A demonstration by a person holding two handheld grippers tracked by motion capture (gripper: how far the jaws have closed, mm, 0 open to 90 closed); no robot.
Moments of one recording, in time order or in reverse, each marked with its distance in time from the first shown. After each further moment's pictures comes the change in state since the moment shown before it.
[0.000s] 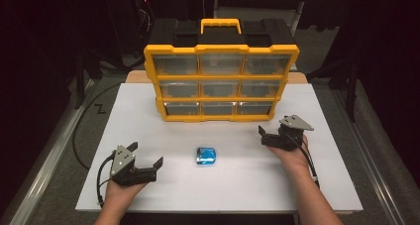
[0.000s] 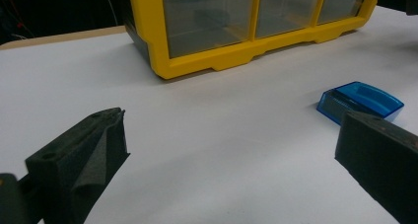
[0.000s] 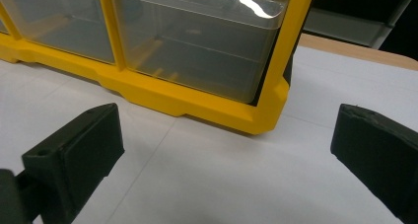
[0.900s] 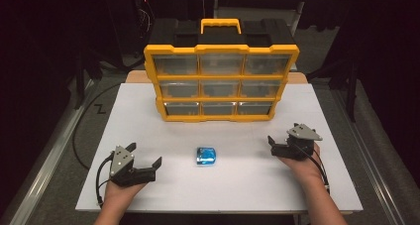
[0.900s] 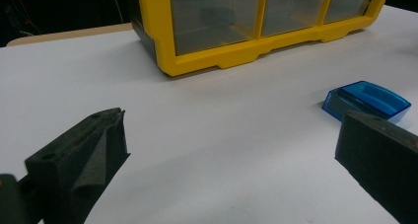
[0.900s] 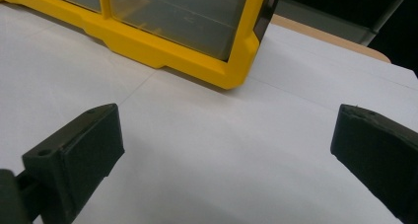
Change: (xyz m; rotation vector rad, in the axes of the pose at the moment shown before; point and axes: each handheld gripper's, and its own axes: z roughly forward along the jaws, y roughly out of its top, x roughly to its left) left arm 0.000 -0.001 -0.002 0.006 0.021 -0.006; right arm -0.014 -0.022 -0.026 0.042 -0.032 -0.115
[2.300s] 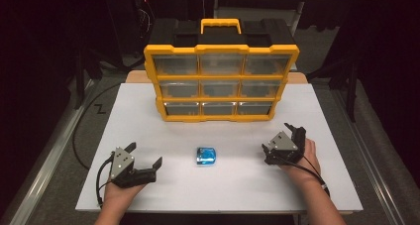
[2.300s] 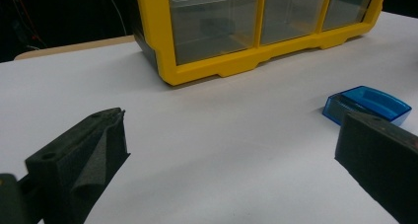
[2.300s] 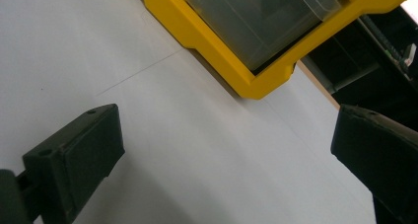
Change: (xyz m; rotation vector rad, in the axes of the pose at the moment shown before) left arm -0.002 -0.003 -0.001 -0.044 0.009 0.017; right arm 0.035 0.005 -0.002 0.048 -0.074 -0.451
